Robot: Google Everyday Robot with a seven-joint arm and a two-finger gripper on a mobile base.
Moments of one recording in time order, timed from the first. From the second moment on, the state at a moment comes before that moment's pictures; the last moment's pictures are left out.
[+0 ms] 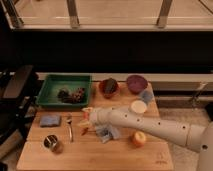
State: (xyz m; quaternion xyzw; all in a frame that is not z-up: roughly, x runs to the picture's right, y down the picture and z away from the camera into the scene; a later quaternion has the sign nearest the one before) arm -0.117 0.155 0.823 -0.19 -0.40 0.26 0.86
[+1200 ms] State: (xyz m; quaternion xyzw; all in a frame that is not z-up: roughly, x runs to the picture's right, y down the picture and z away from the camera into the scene) arm -0.117 0.156 0.824 -0.18 -0.40 0.26 0.86
